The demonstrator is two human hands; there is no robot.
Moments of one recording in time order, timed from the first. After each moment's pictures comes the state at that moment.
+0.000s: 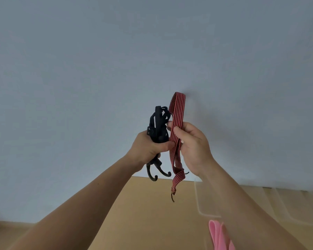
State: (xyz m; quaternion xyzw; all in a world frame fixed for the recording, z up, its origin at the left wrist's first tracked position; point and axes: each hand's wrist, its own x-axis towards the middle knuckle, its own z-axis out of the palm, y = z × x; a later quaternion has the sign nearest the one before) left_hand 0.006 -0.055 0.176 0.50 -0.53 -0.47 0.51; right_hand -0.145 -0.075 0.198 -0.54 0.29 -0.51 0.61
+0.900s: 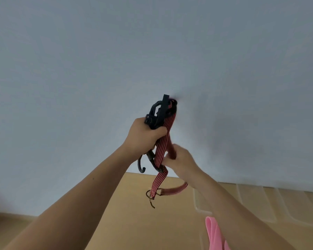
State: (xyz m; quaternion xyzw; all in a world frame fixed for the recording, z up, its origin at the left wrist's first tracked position) left_hand -0.020 -0.038 0.215 0.55 -0.55 -0.33 0.53; right_hand -0.170 -0.070 0.145 -0.72 0.44 -0.30 0.45
